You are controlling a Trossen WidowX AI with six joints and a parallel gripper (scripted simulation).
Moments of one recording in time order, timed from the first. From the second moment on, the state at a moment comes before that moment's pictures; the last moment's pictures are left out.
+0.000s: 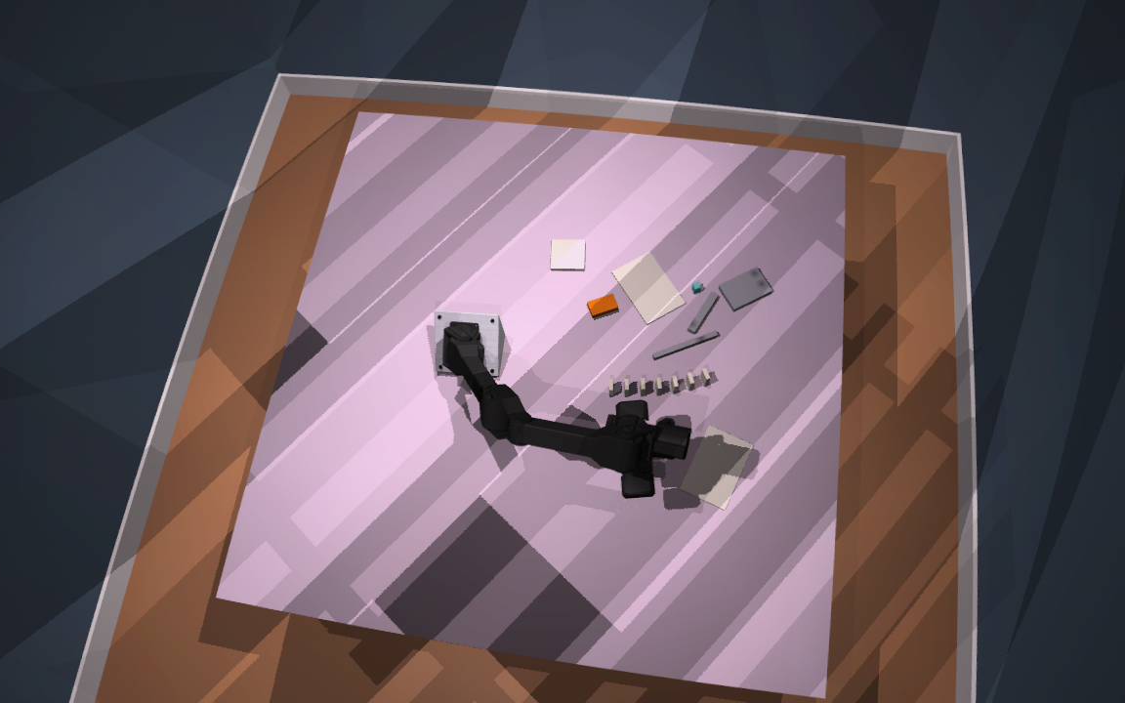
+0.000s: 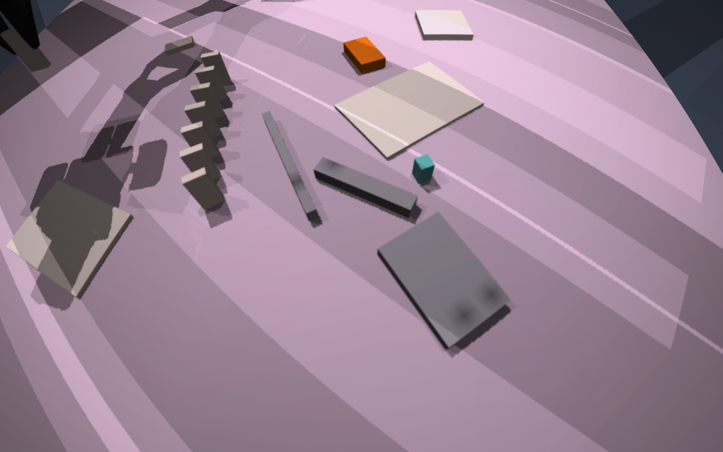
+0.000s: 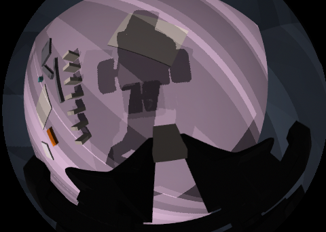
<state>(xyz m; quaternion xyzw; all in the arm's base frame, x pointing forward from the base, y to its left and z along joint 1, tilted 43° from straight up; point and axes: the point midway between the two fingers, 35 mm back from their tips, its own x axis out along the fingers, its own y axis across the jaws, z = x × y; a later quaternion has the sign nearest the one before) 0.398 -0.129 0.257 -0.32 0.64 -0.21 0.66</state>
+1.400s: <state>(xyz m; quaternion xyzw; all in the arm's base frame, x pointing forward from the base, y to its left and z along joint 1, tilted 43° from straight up) 0.308 -0.028 0.092 -0.29 0.67 -0.22 0.65</state>
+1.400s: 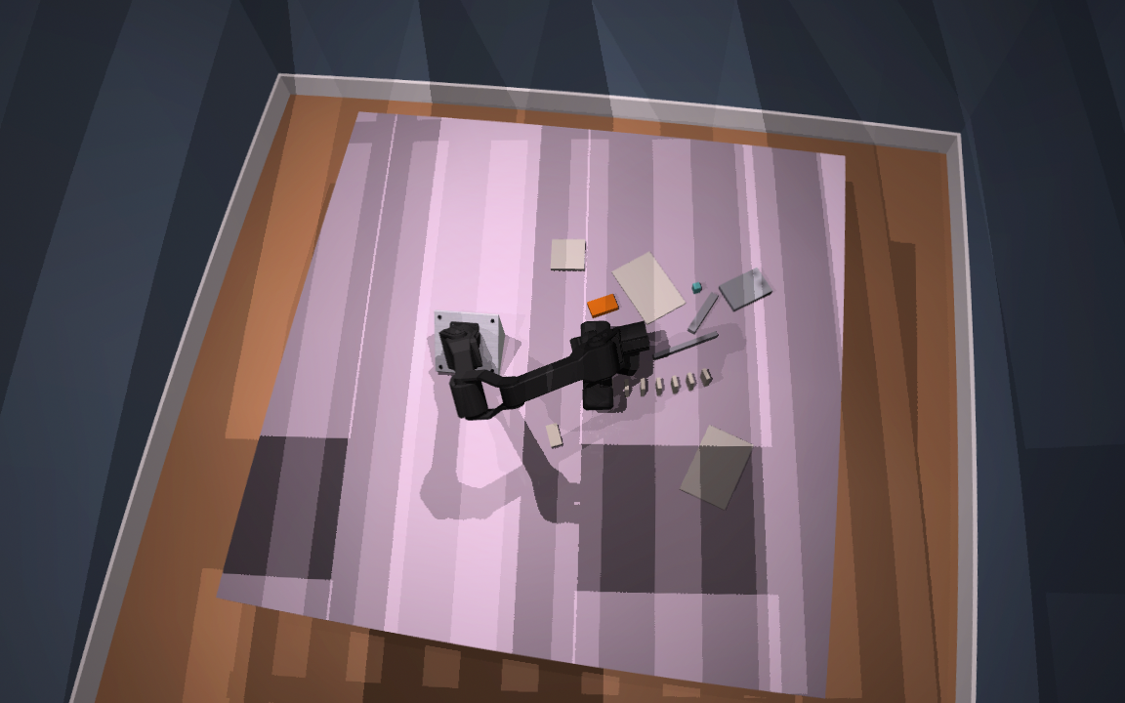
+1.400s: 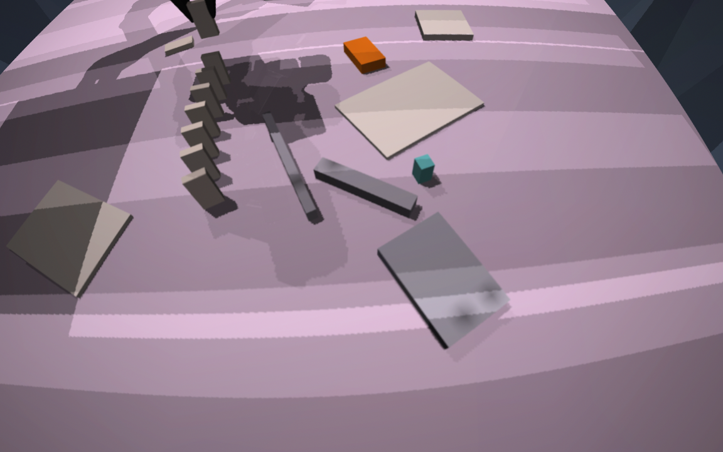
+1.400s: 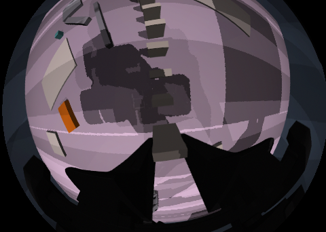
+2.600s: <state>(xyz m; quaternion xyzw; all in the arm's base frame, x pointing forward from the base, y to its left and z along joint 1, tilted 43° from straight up) 0.300 -0.070 0.052 -0.30 0.67 -0.22 0.65</state>
